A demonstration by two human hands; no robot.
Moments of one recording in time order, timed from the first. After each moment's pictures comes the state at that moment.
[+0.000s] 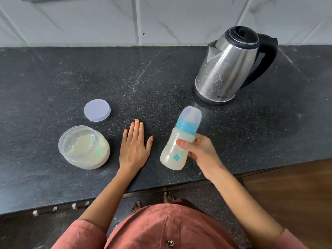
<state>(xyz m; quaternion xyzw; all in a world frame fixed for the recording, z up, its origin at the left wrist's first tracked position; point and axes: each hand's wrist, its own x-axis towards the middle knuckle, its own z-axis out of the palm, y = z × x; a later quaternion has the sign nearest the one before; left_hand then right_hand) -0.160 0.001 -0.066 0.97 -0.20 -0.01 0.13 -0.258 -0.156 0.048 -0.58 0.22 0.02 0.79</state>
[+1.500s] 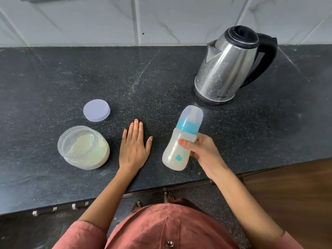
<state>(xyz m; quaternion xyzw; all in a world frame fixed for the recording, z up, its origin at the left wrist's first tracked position) -0.161 0.002 -0.066 0.97 -0.20 -0.01 0.14 -0.259 -0.163 0.045 -0.58 0.21 0.04 0.78</state>
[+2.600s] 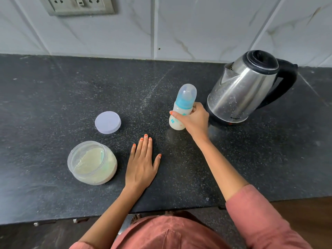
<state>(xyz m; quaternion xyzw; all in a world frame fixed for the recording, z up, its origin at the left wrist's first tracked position) -0.158 0.001 -0.066 0.97 -0.20 0.00 0.13 -0.115 -0.174 0.031 -0.81 0.23 -0.17 0.50</state>
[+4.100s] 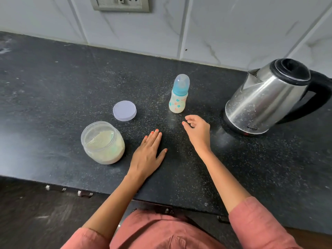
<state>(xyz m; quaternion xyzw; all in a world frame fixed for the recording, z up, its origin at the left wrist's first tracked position) -0.162 -0.003 -0.053 0.96 -0.17 0.02 0.21 -0.119 -0.174 -0.019 -0.87 0.13 -0.11 0.46</state>
